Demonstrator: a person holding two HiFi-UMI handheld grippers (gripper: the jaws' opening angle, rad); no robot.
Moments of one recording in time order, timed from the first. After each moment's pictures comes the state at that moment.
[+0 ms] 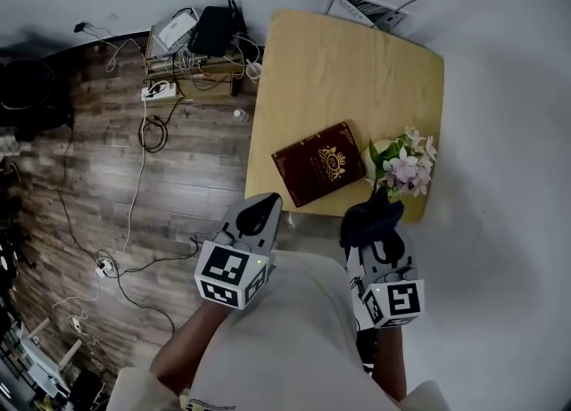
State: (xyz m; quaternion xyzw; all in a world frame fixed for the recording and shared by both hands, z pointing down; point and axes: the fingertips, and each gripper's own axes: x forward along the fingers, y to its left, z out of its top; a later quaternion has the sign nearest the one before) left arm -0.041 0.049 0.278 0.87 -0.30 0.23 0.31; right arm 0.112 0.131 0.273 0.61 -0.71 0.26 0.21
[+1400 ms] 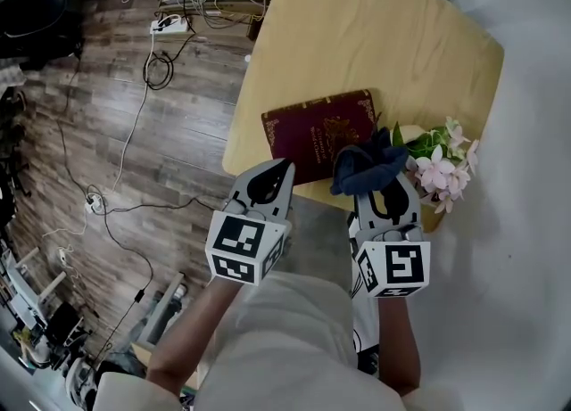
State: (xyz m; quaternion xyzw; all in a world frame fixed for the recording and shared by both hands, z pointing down) left arm 0.011 0.061 0.410 0.81 -0.40 0.26 0.34; right arm 0.135 0.062 0.390 0.54 -0.77 0.26 0.22
